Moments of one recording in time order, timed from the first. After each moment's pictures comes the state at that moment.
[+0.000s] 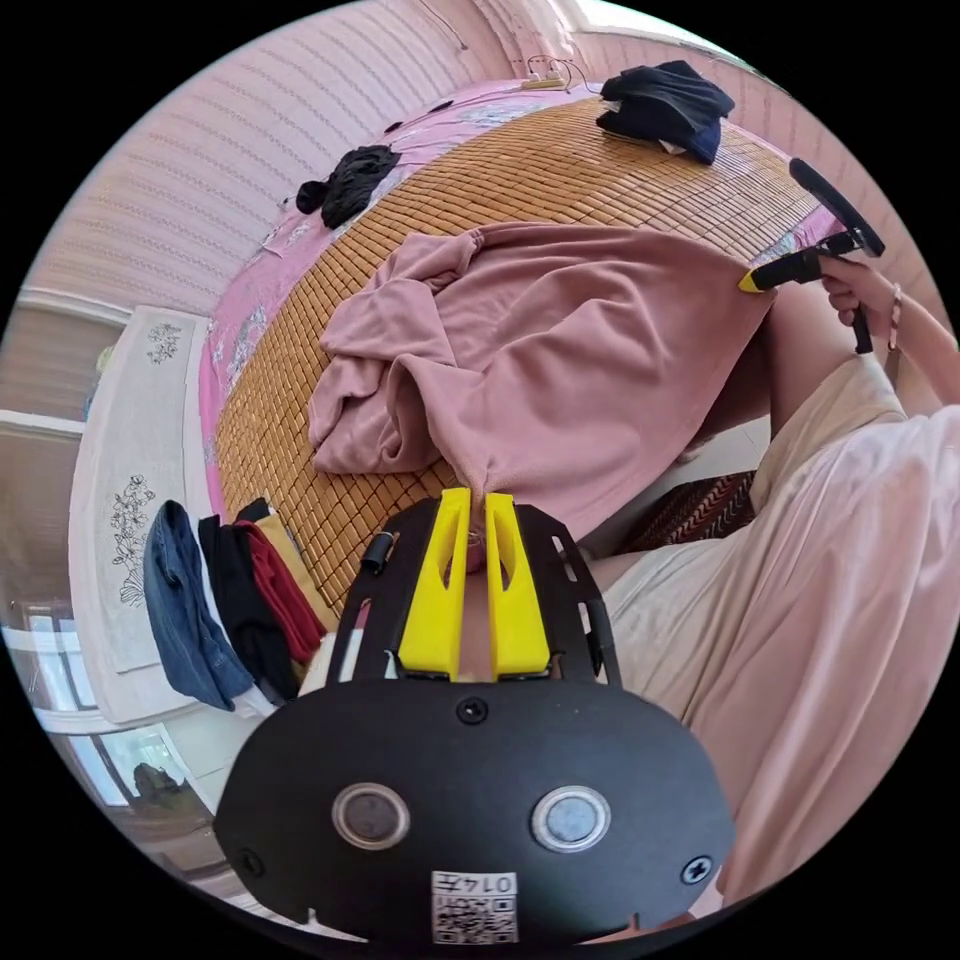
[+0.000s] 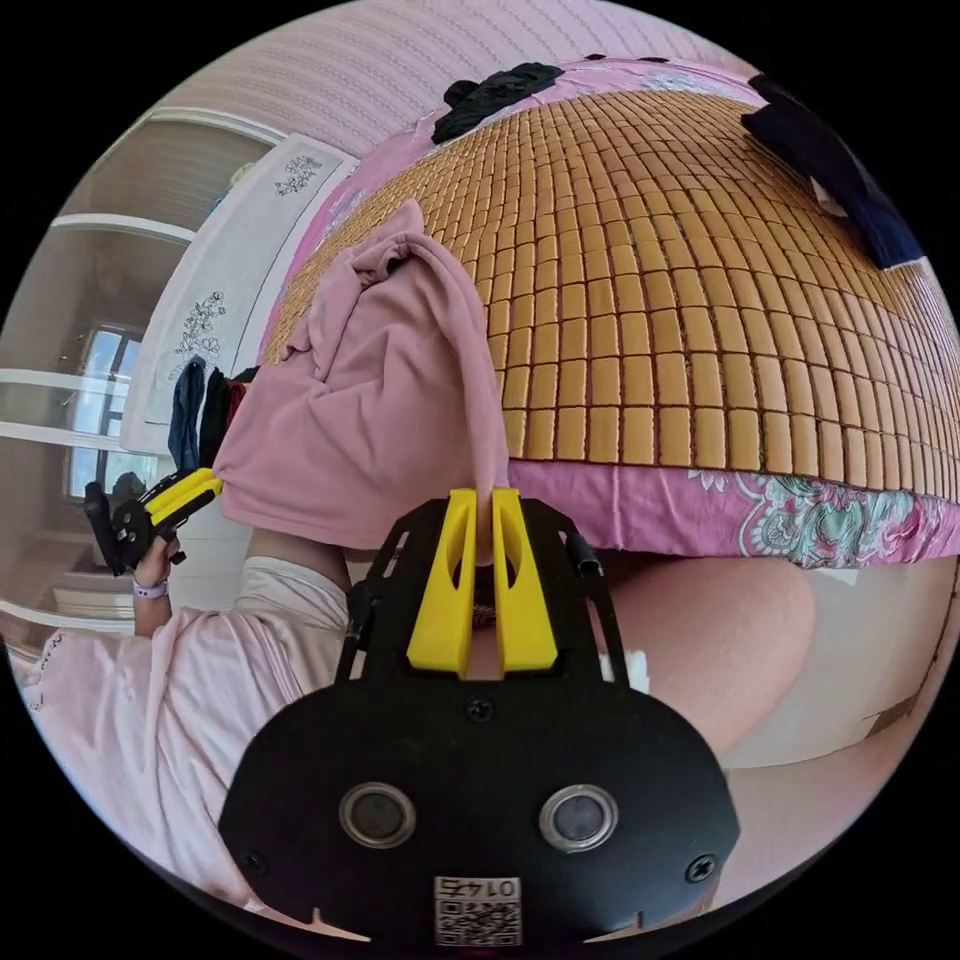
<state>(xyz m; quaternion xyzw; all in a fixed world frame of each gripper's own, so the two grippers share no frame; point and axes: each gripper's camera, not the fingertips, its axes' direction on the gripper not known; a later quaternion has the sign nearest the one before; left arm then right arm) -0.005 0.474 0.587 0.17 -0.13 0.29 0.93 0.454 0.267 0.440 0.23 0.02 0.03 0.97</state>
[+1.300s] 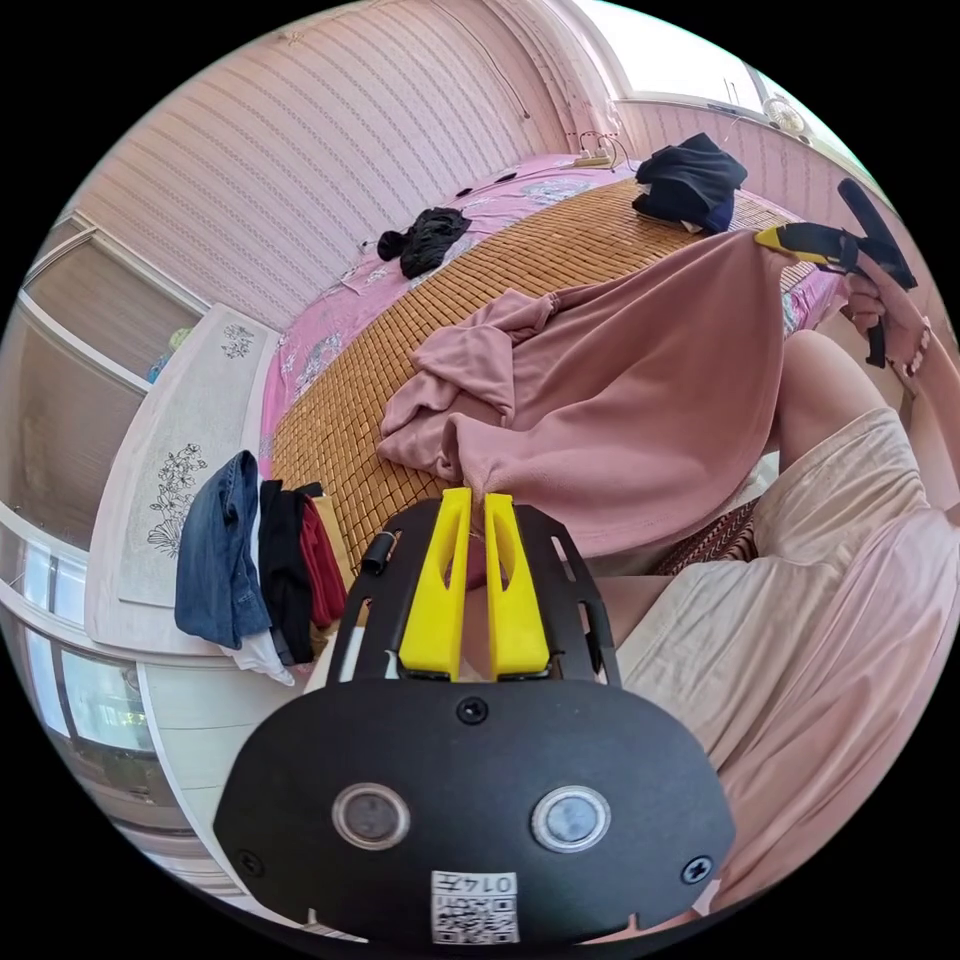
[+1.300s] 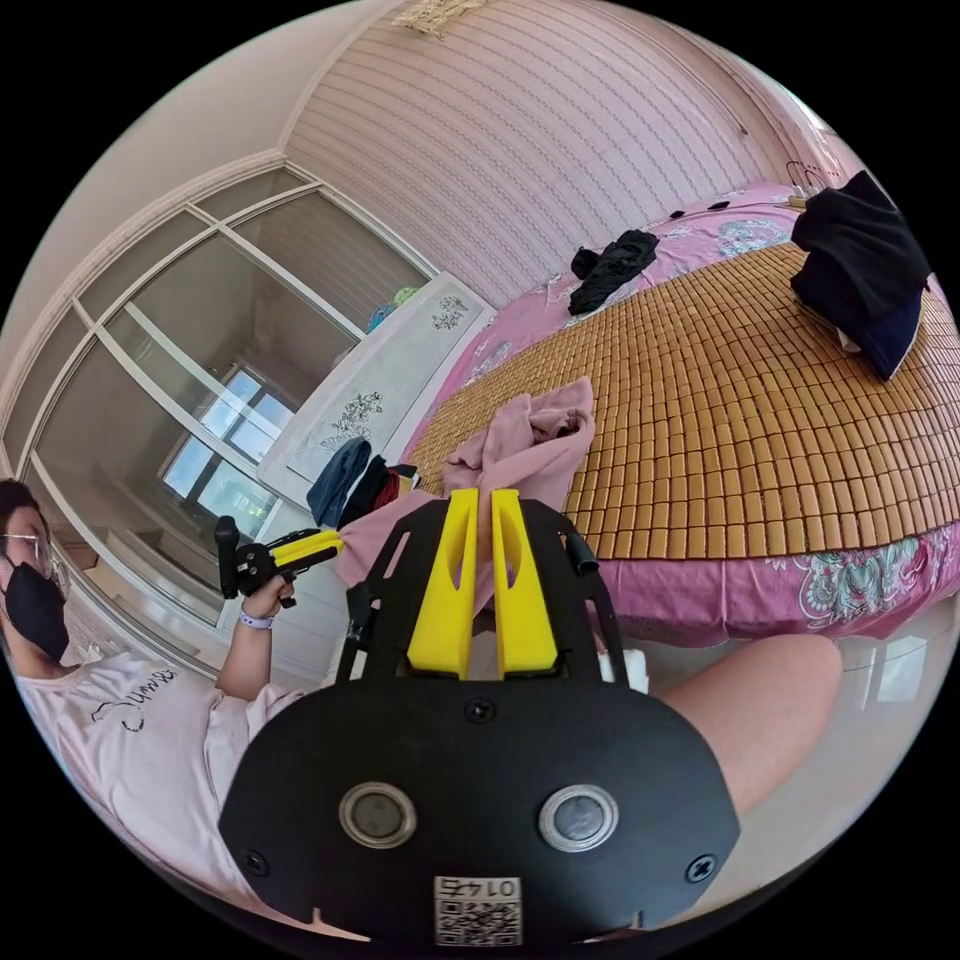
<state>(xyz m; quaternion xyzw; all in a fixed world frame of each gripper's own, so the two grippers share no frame) 0.099 0.711 0.545 0.29 -0.12 0.23 0.92 0.309 0.484 0.394 0.44 -0.08 -0.11 0.89</state>
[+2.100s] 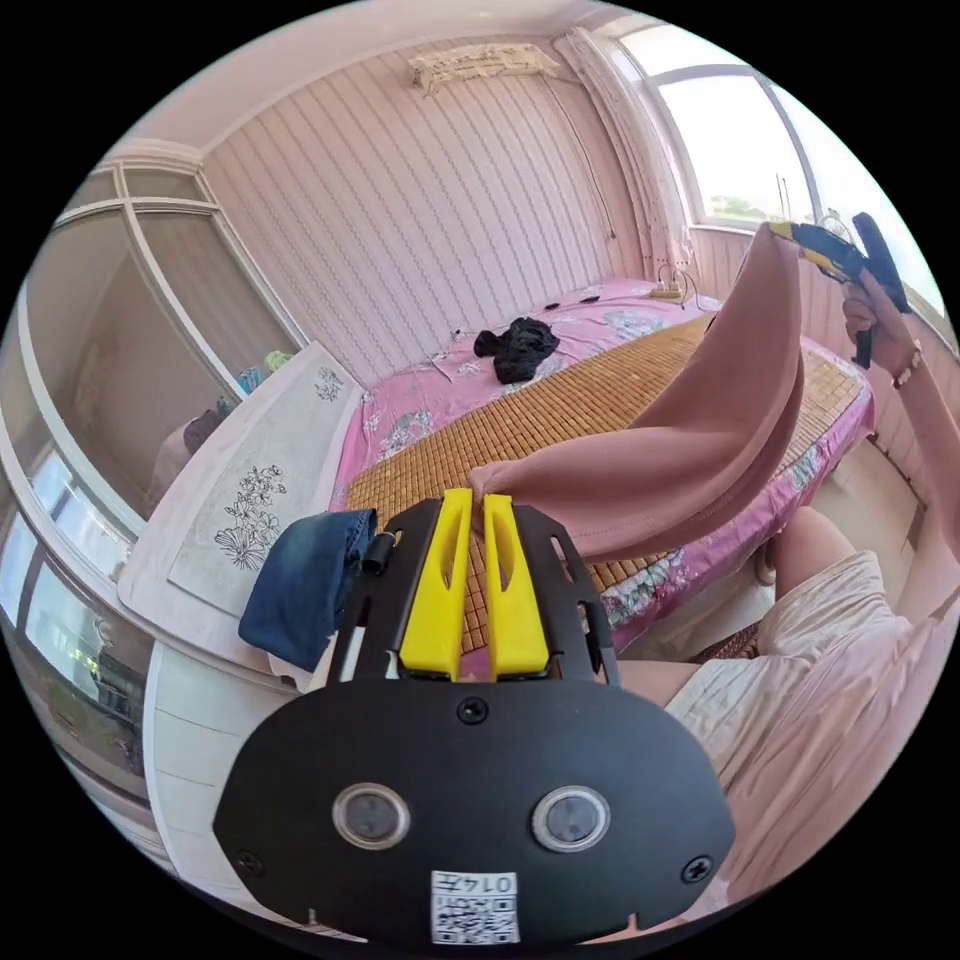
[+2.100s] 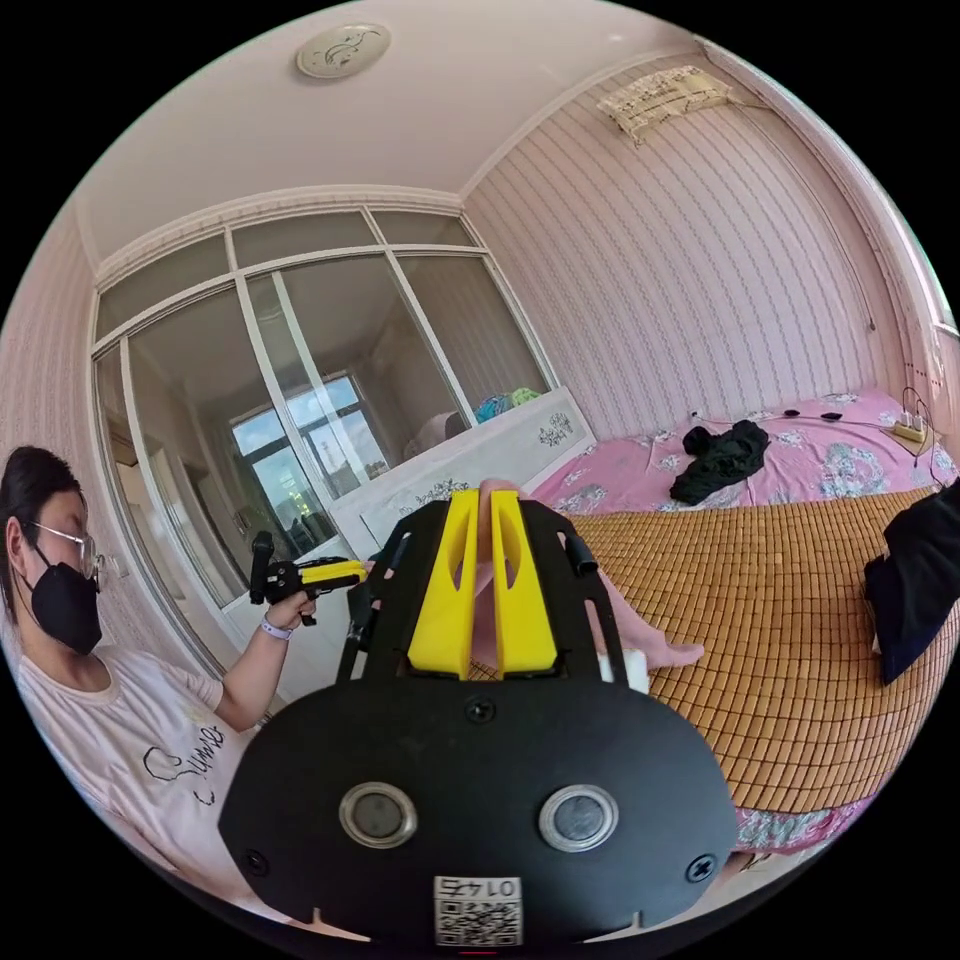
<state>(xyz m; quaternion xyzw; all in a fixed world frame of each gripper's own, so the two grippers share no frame) -0.007 0.830 0.397 0.44 -0.10 0.14 0.88 0.120 0.618 0.250 0.56 -0.07 -0.31 0.77</state>
